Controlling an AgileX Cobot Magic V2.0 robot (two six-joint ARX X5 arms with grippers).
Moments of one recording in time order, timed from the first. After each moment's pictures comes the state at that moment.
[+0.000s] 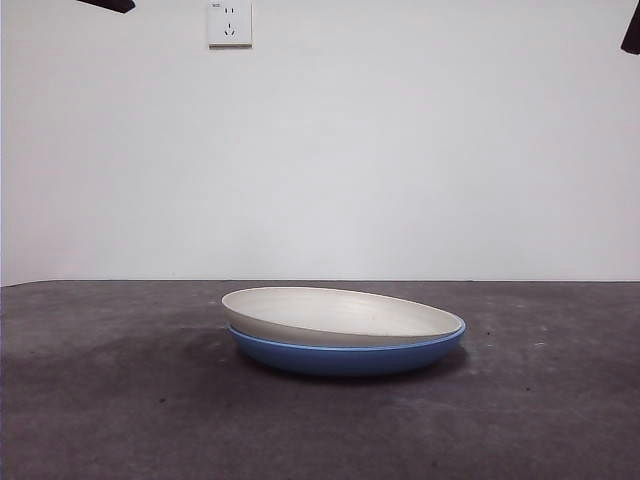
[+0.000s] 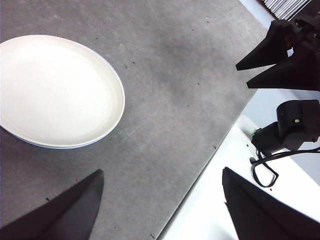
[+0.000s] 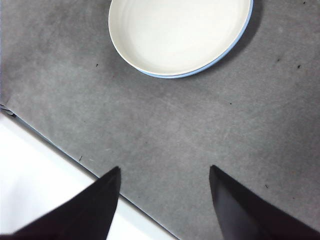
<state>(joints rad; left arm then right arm) -0.49 0.96 1.06 -0.82 0.60 -0.04 0.40 0.76 0.87 -1.00 -0.37 0.18</state>
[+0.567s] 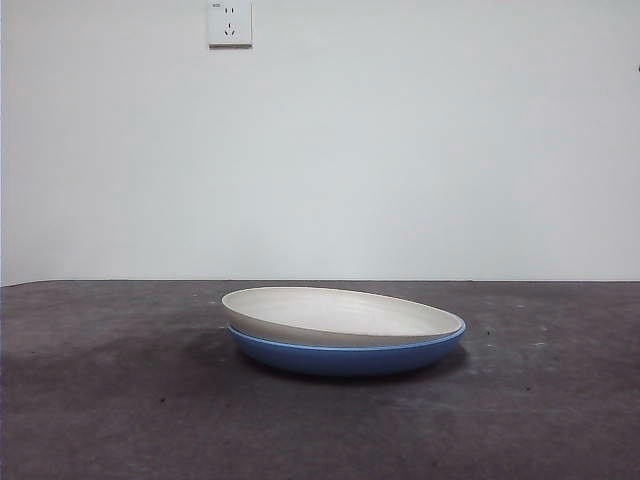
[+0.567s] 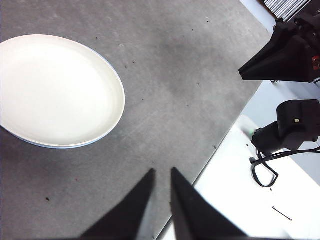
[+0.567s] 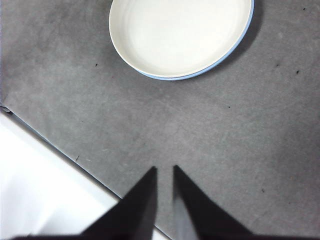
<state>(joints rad) -0.49 0.96 1.06 -0.82 0.60 -0.04 0.40 0.76 0.87 -1.00 -0.37 0.15</state>
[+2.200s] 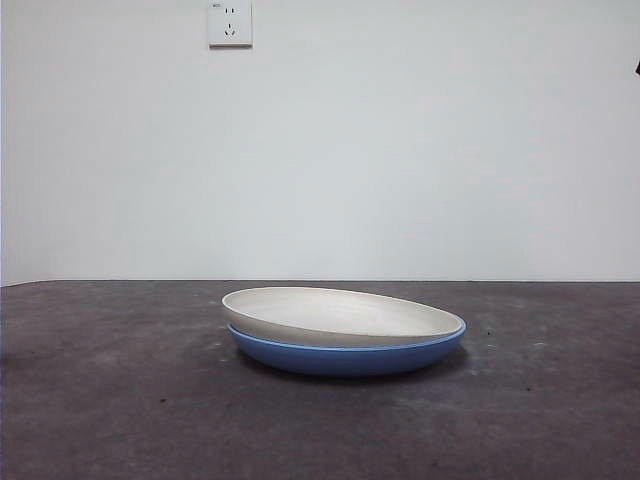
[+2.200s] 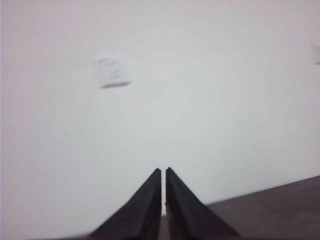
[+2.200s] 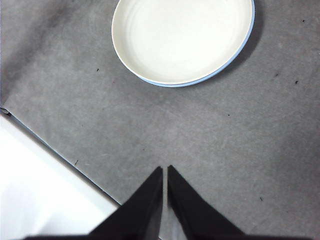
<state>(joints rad) -0.08 0.37 0.48 0.23 0.20 0.07 0.40 0.76 0.87 -0.98 -0.37 0.13</state>
